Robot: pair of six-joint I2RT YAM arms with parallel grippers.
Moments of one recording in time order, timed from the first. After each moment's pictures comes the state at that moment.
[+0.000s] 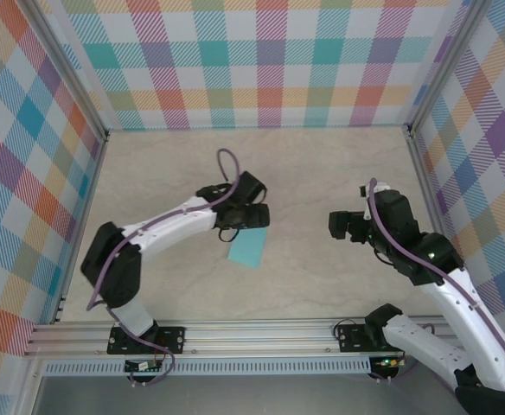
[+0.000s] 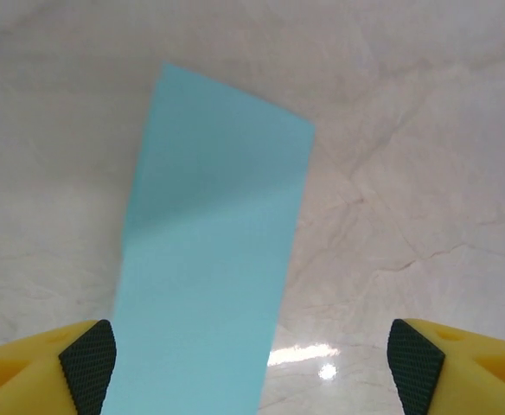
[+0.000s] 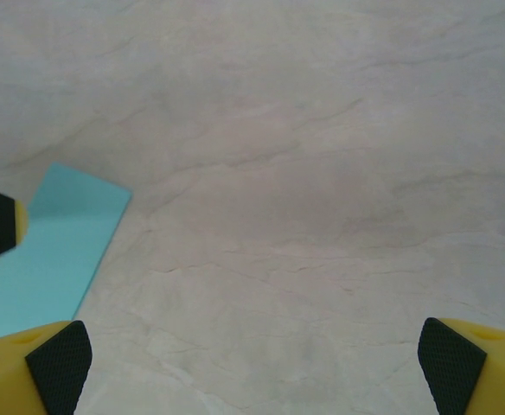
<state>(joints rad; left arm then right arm) -0.73 1.65 1.26 -0.68 -0.10 -0.76 0.53 0.82 1.06 -0.98 0.21 0.37</state>
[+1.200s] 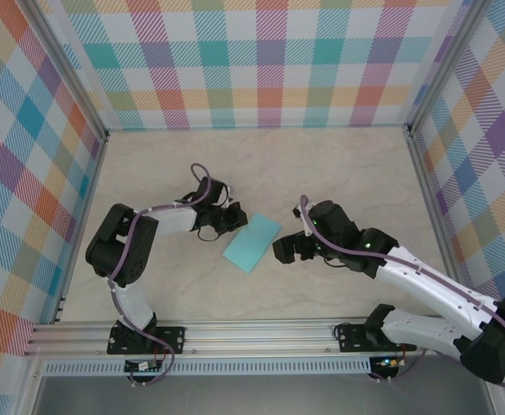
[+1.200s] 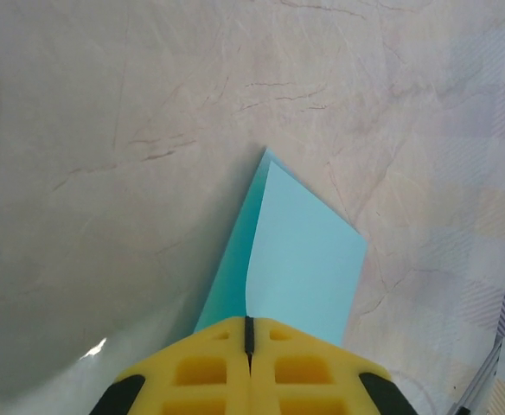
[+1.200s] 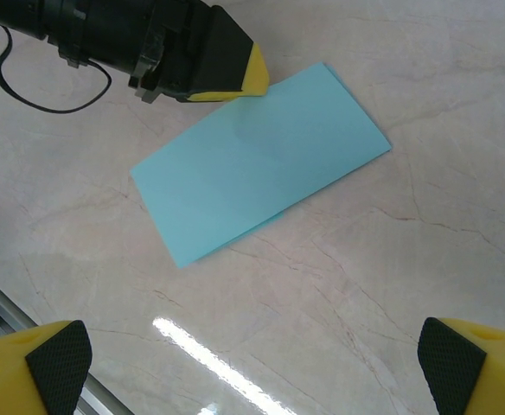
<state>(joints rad) -0.45 1.80 0.96 -0.08 0.49 -0.75 0.83 1.03 0.86 -0.63 -0.04 0.40</state>
